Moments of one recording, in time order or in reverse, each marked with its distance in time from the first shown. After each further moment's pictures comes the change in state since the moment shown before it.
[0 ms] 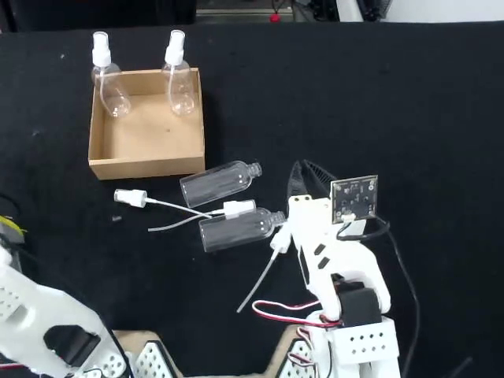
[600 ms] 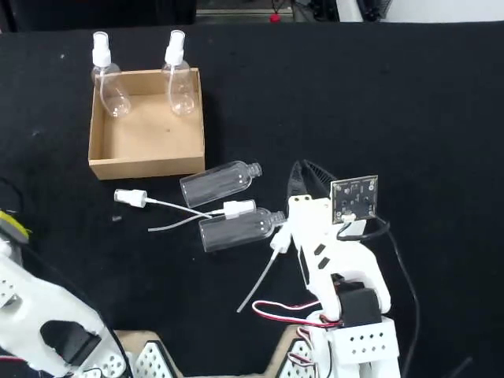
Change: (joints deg) left arm 2.3 8.0 -15.2 15.5 -10.2; right arm 0.0 0.0 0.0 0.0 0.0
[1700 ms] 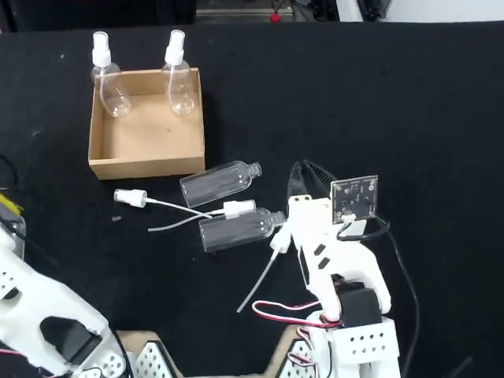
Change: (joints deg) left arm 2.5 3.9 -21.0 10.5 -4.9; right arm 0.0 0.0 0.0 0.0 0.0
